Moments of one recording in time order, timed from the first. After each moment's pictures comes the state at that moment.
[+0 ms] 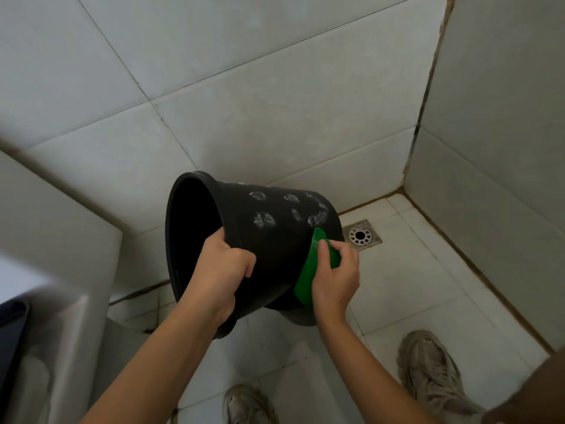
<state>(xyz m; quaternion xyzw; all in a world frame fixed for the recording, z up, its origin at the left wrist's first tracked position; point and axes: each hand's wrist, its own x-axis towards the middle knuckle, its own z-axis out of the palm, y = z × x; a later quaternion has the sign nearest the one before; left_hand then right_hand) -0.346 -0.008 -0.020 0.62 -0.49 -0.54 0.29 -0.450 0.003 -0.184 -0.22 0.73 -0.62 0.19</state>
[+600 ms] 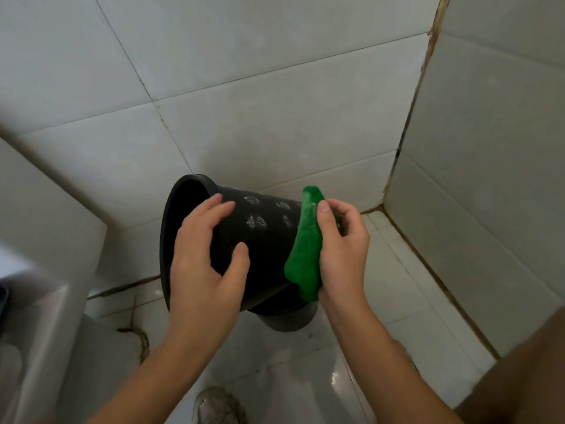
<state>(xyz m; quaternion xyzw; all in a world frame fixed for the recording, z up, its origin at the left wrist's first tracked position) -0.335 0.033 -0.018 0.47 -0.74 -0.19 0.45 -0.482 0.031 -0.052 -0.20 0.53 -0.74 0.36</state>
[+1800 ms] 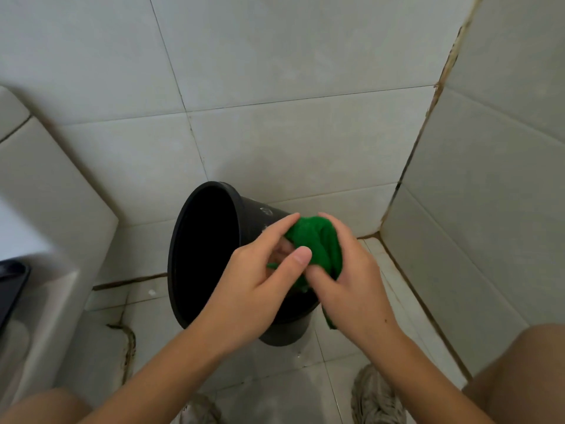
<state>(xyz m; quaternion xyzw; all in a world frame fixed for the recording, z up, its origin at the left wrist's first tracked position) -0.348 0.051 0.006 0.37 -0.73 -0.42 0.39 -0.490 0.081 -0.015 -0.59 0.60 -0.49 0.23</state>
